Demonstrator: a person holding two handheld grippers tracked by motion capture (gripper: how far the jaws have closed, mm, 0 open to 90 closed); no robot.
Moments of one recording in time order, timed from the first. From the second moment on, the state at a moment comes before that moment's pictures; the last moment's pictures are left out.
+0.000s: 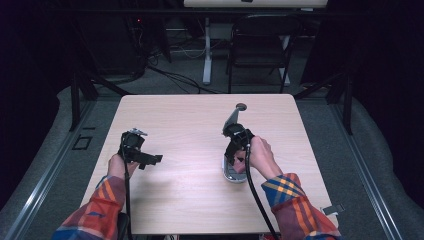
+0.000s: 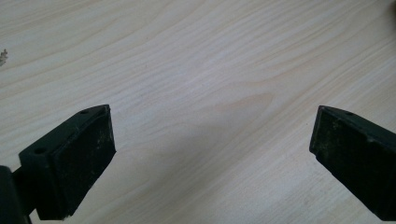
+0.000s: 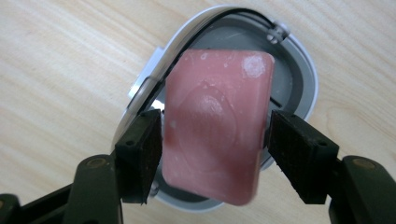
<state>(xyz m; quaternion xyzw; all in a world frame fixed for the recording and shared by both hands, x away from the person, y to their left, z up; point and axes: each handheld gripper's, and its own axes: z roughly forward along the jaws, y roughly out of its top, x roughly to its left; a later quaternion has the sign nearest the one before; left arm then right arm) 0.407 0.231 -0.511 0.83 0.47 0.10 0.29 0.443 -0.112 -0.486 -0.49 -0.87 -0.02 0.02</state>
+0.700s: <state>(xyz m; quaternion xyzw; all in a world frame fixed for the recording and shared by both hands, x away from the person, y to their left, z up) 0.406 0.229 -0.510 0.83 0.47 0.10 0.29 0.413 -0.152 -0.454 -0.46 -0.88 -0.11 0.00</state>
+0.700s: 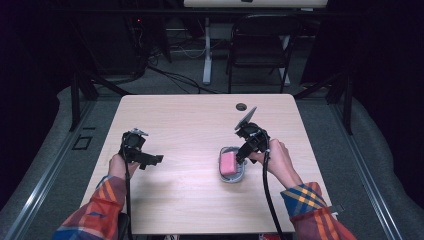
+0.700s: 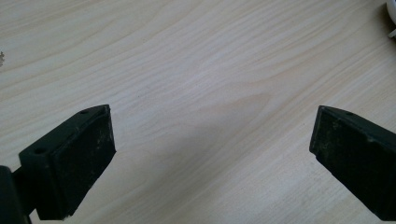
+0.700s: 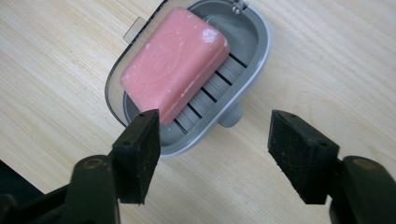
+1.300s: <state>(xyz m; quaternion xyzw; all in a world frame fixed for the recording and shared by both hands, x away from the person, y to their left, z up) 0.406 0.230 -0.510 0.83 0.47 0.11 0.29 0.374 -0.206 -0.434 -0.42 -0.89 -0.17 -0.09</state>
